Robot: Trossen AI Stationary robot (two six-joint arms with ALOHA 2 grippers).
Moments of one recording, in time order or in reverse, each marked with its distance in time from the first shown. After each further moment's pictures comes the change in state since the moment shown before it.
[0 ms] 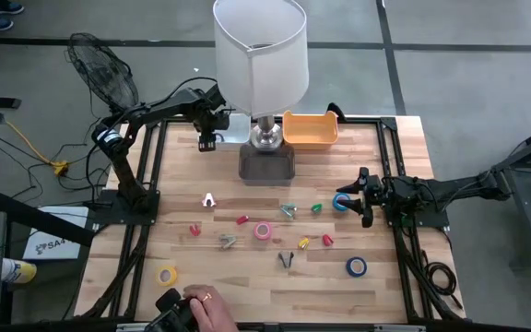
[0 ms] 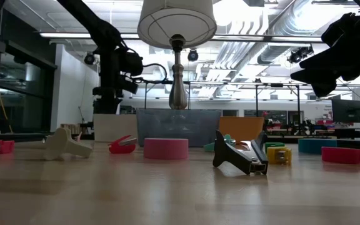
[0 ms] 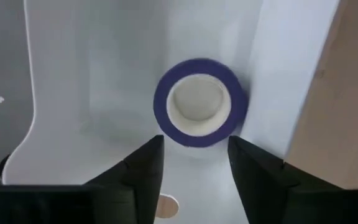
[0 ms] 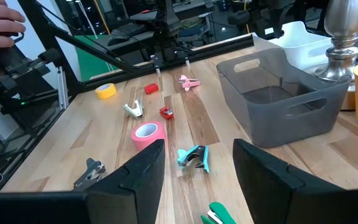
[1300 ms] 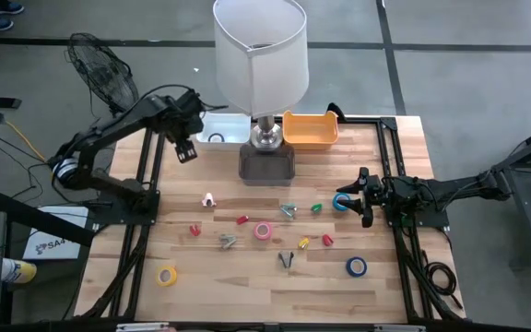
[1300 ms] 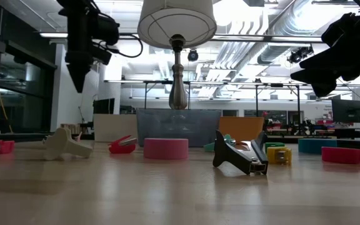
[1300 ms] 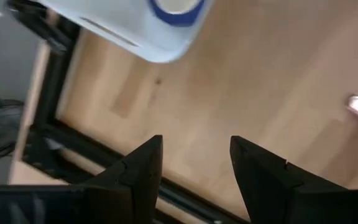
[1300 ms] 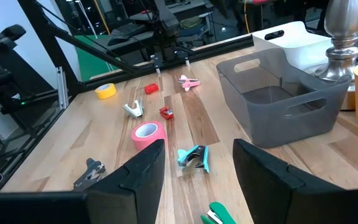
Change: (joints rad) left arm -0.054 -0.434 -0.151 -0.277 -0.064 -0.395; right arm 0.000 0.000 0.000 0.000 0.000 0.000
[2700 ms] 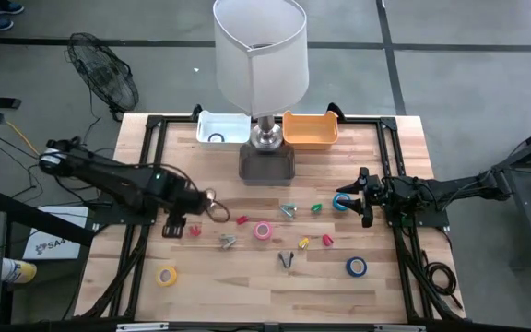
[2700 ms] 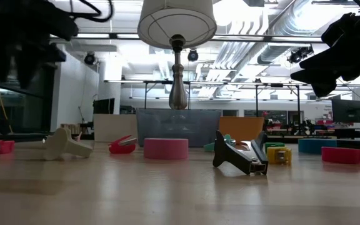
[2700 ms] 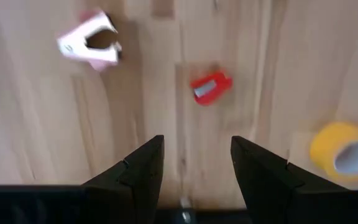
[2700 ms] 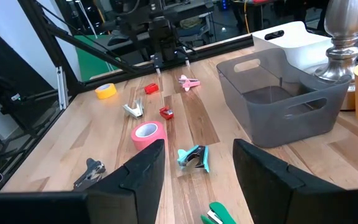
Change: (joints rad) left arm -1.004 -0.141 -0.226 -0.012 0.182 -0.537; right arm 0.000 0.000 0.000 0.000 0.000 0.000
